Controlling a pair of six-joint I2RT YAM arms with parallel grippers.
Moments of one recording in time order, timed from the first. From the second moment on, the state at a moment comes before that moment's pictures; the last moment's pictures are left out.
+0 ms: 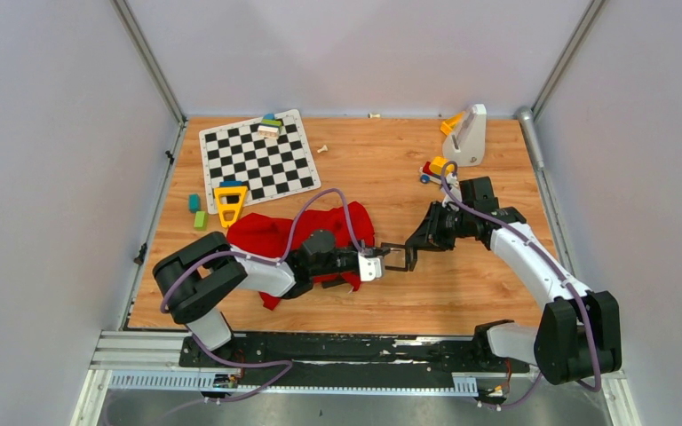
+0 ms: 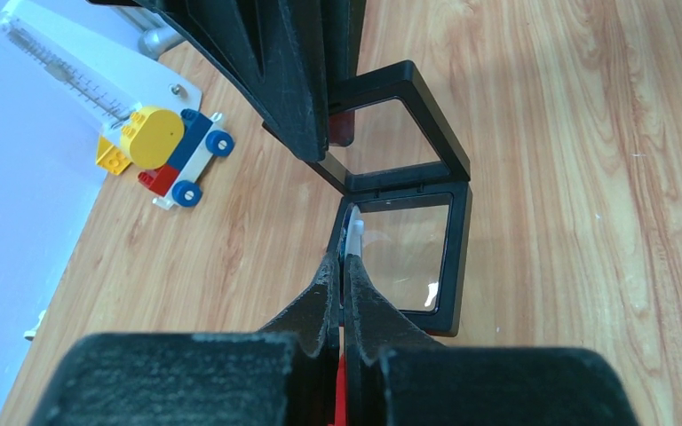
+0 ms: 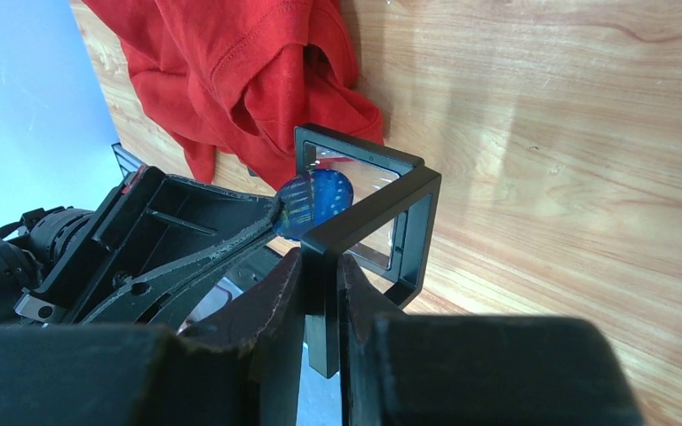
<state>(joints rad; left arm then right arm) -0.98 1.65 0.56 0.94 0.37 0.63 0.21 1.24 0.83 -0.58 -0.61 0.56</state>
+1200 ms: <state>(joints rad) -1.00 1.69 0.60 0.92 0.36 0.66 0.20 1.24 0.83 -0.58 -0.62 0.57</state>
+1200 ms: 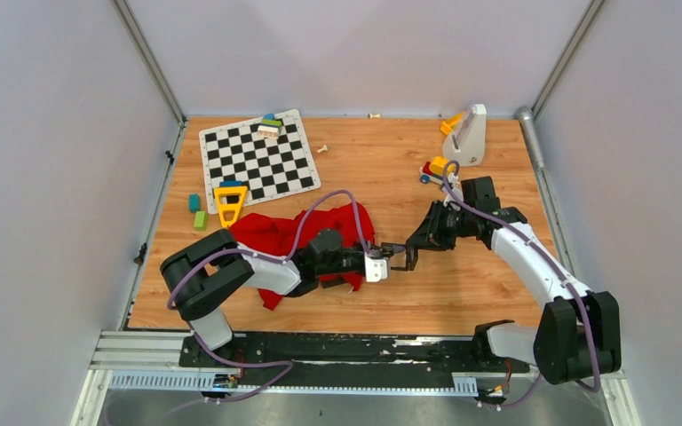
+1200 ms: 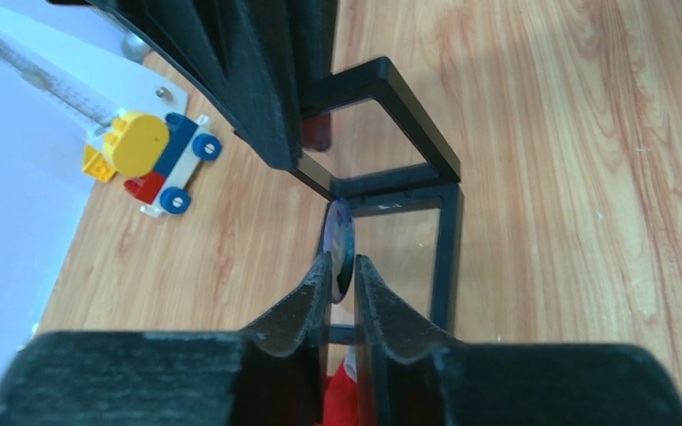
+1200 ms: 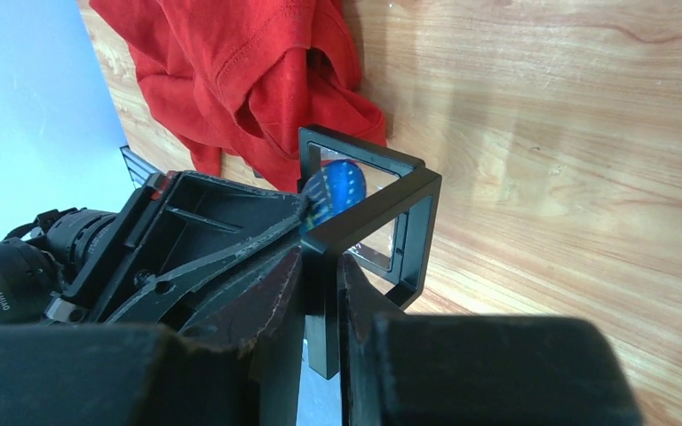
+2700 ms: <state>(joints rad) -0.97 1.67 0.73 0.66 0.12 0.30 0.08 1.67 1.09 -0.49 -0.08 0.58</state>
